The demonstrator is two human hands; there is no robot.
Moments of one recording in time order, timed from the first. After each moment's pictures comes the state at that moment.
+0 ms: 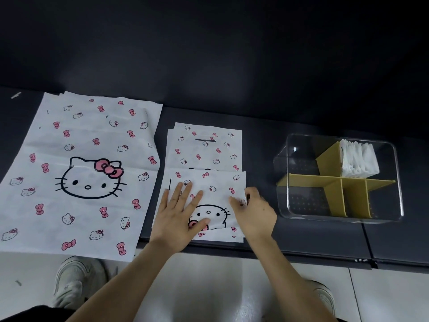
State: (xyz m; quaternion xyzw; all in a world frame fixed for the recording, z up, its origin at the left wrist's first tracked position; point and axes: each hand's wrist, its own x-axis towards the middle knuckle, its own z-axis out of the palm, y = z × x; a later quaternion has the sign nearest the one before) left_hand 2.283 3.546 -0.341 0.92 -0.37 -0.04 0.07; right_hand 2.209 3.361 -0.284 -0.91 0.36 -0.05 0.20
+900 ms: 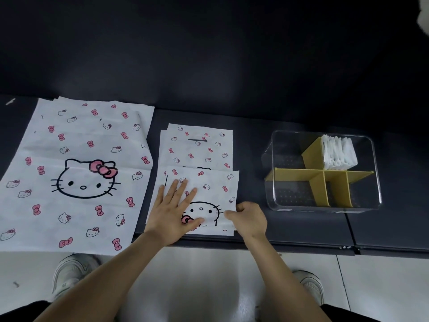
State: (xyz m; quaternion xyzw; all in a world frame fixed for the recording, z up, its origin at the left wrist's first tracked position) left_hand 2.288 3.546 -0.337 0.91 -0.41 -0.07 0.05; right_hand 2.186 3.367 -0.262 -0.76 0.48 0.09 0.44
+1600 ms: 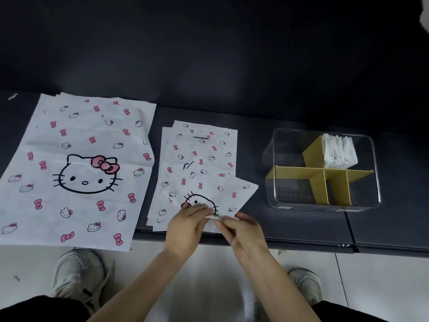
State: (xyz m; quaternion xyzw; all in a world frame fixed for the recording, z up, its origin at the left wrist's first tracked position) left_hand 2.232 3.521 -0.313 0.85 -0.38 0.01 0.37; right_hand 2.164 3.402 -0.236 -0.30 0.53 -0.07 0.79
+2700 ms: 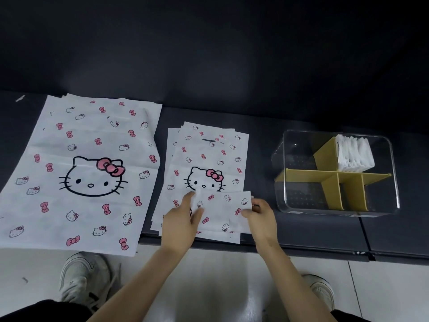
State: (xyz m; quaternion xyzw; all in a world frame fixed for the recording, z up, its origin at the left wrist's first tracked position) left_hand 2.255 3.527 -0.306 0.92 -0.21 -0.06 0.34; right_hand 2.178 3.361 -0.284 -0.67 0.48 -0.02 0.56
